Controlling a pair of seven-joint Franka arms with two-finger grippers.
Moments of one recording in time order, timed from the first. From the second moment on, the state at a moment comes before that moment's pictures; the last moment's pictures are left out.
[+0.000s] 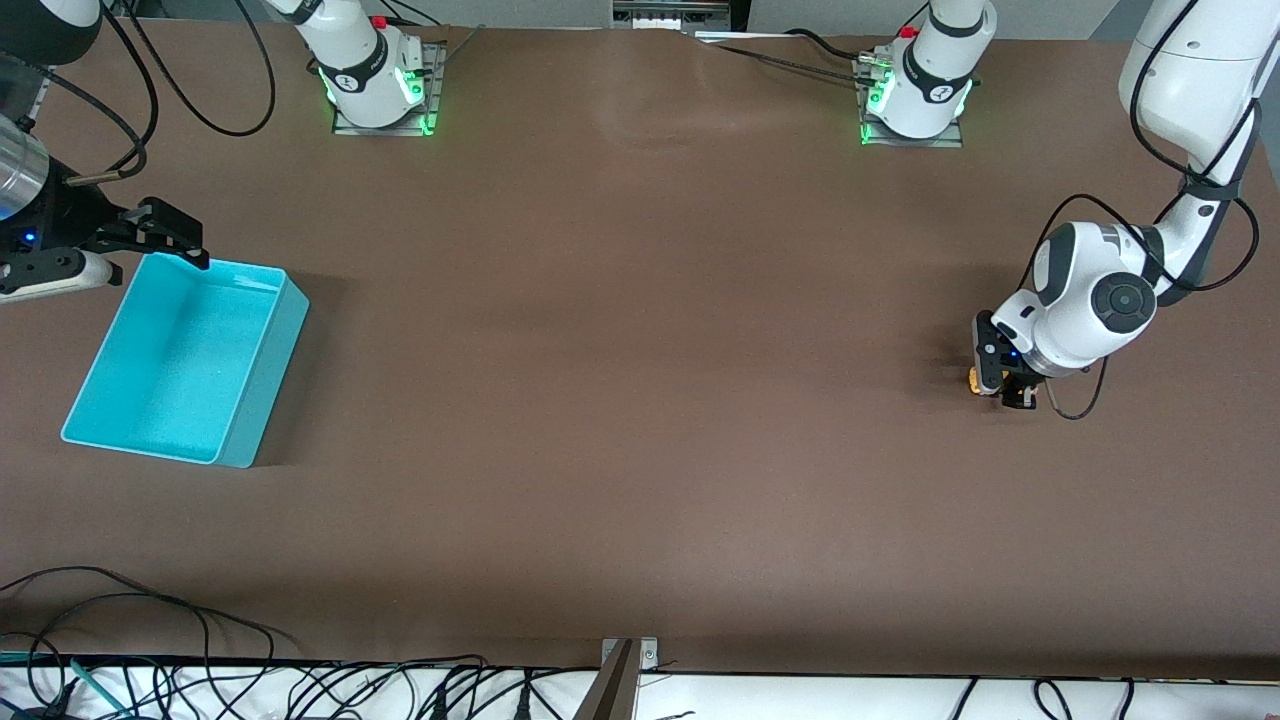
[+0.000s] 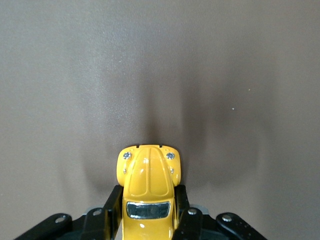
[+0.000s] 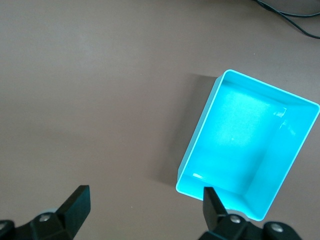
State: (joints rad) left arm 0.25 0.48 -0.12 -2.14 0.30 2.59 1.49; right arm 0.03 0.06 0.00 -1.60 0.02 1.64 -0.18
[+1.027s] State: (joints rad) left arm 0.28 0.49 -0.12 -2.13 0.30 2.59 1.52; right arm 0.03 0.06 0.00 -1.60 0.02 1.64 -0.18
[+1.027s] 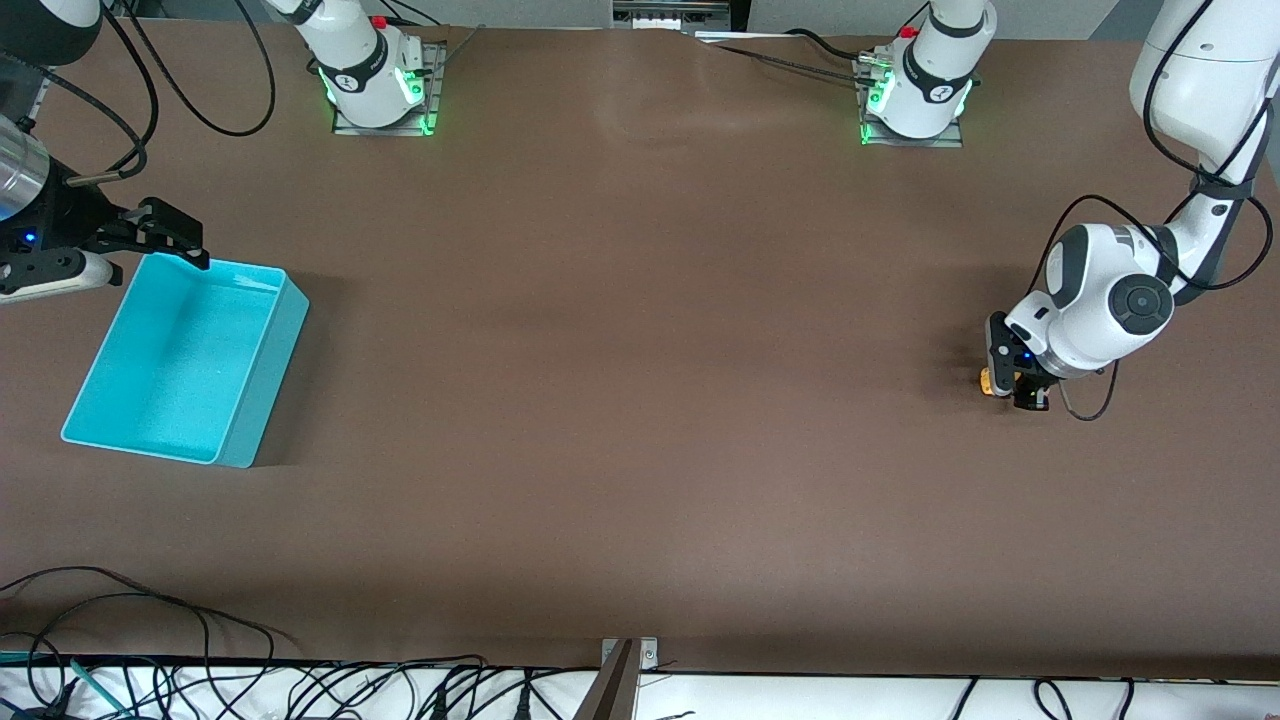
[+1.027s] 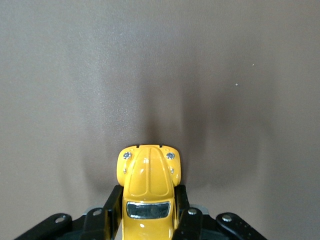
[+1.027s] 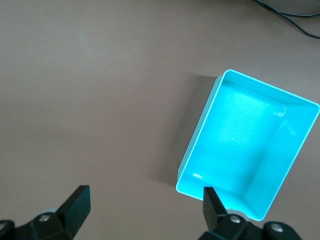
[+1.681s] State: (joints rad) left arm 0.28 0.49 -0.12 -2.12 0.30 2.59 1.52; right arm 0.03 0.06 0.00 -1.60 0.02 1.64 -0.18
